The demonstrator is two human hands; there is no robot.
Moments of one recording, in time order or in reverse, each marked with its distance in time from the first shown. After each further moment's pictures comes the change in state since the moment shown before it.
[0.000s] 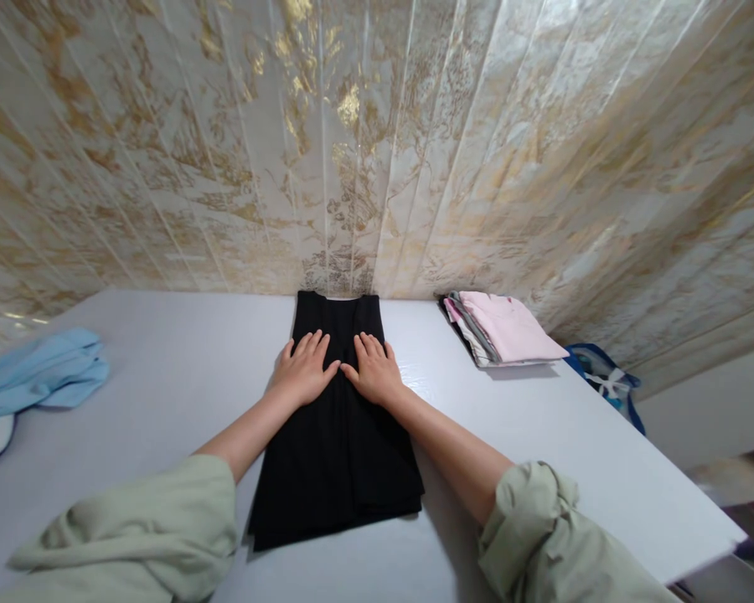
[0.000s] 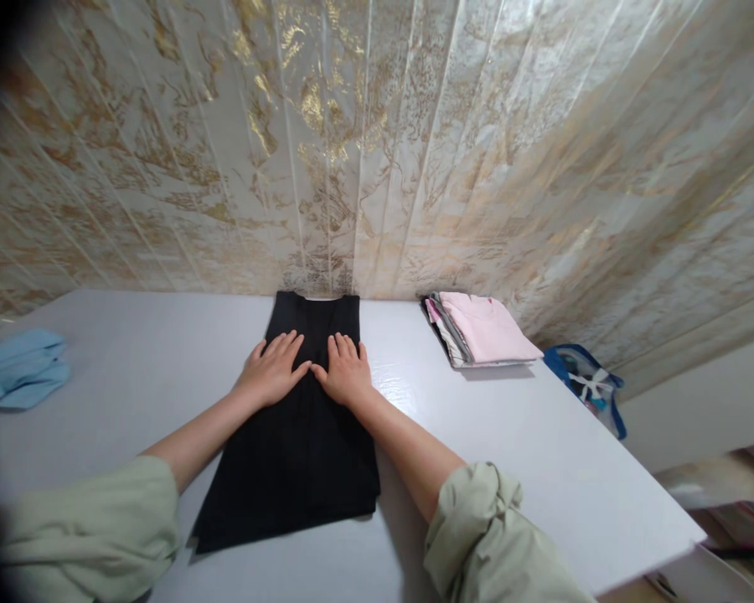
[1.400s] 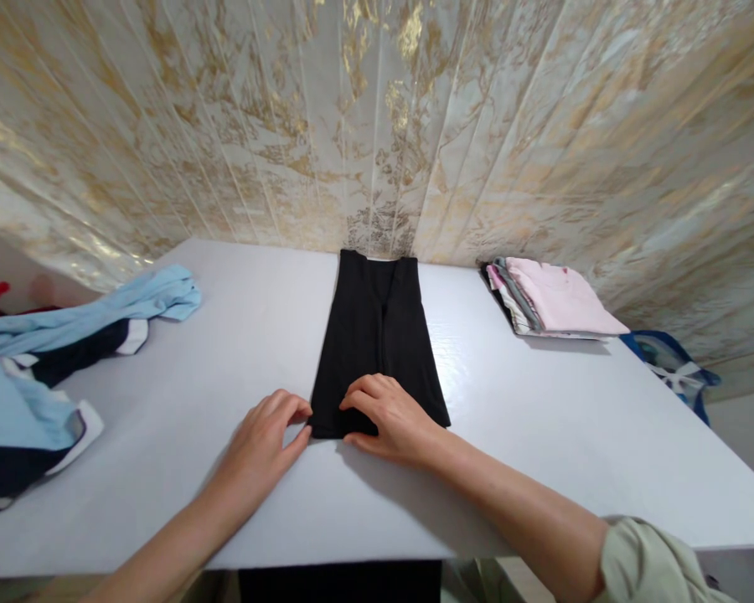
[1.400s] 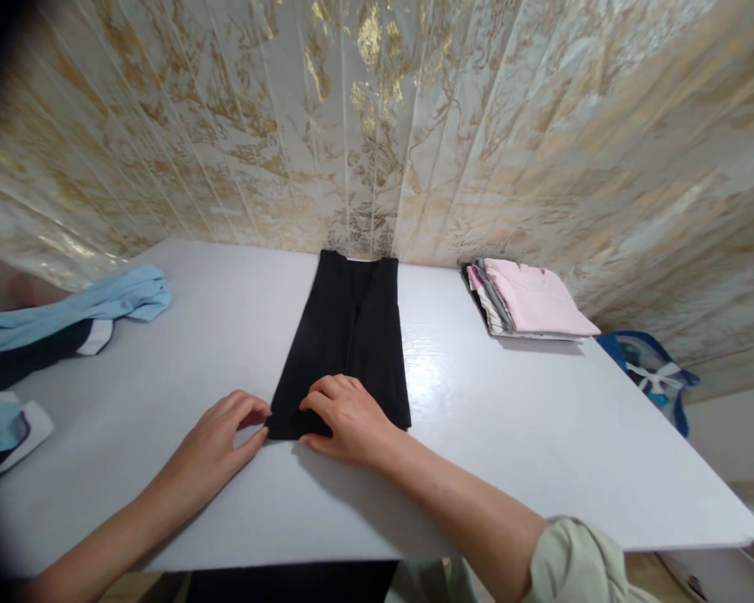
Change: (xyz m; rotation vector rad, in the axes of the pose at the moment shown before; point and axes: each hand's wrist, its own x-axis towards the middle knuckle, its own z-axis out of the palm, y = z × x) left_hand -0.222 -0.003 -0.053 -0.471 -0.017 -0.107; right_hand -0.137 -0.069 -0.047 0.399 -0.209 -0.563
